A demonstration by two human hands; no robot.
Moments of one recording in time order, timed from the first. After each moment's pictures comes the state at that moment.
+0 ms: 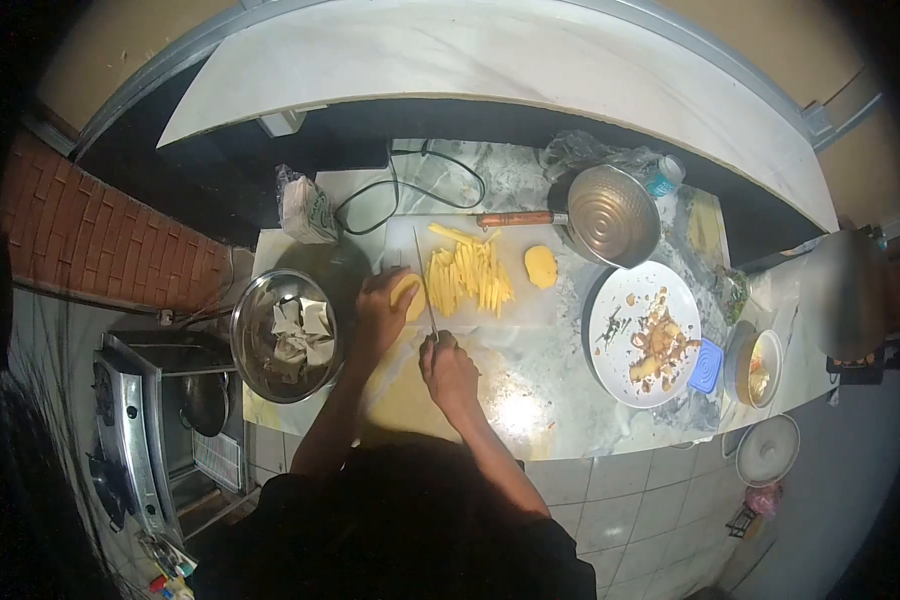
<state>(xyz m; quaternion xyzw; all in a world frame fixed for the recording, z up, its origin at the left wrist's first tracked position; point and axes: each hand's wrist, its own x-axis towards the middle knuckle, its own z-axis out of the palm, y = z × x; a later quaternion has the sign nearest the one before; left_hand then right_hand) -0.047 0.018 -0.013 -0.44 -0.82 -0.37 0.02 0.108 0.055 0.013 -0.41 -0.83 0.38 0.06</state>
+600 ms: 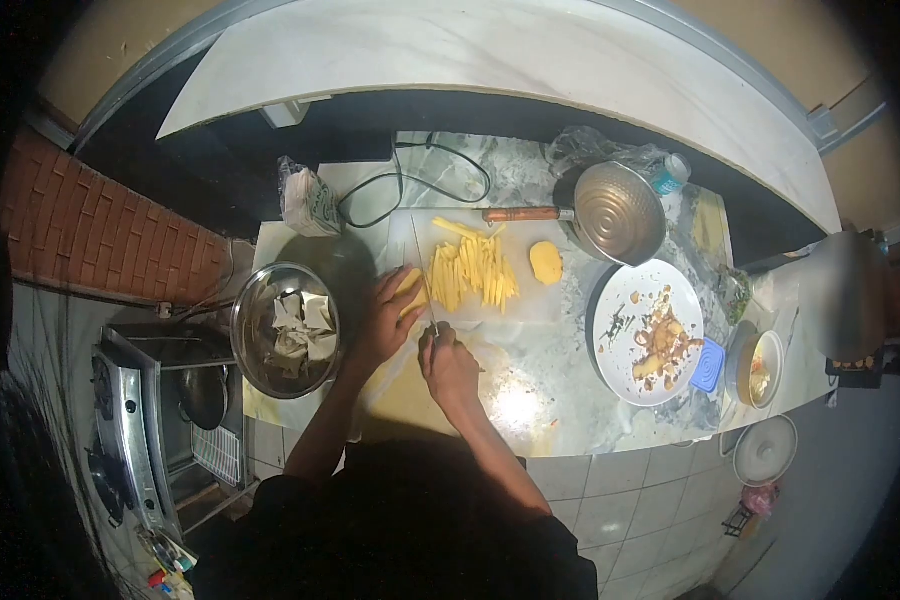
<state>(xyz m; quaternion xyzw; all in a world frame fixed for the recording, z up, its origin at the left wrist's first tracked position) -0.042 -0.003 -0.010 -0.53 -0.76 -0.37 -0.08 0.103 0.052 0.014 -0.39 -0.84 0.37 0.11</state>
